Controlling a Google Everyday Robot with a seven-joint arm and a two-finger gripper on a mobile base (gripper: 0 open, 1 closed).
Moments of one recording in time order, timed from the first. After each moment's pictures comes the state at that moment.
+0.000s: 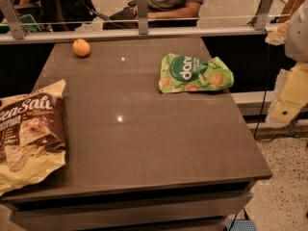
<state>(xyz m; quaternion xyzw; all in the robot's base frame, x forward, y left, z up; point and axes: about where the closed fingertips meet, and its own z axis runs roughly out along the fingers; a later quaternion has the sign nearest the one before) 0.438 -0.216 0.978 -0.60 0.78 -0.04 0.16</state>
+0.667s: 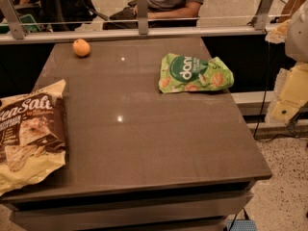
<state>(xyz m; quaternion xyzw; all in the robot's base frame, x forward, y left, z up) 0.442 -0.217 0.979 -0.60 0.78 -0.04 0.17</state>
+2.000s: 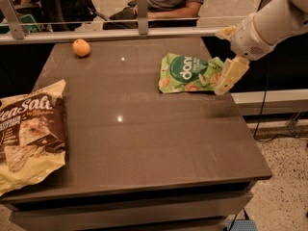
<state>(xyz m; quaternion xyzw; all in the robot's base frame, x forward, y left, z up) 0.614 -0.182 0.899 -0.65 0.70 0.04 0.31</state>
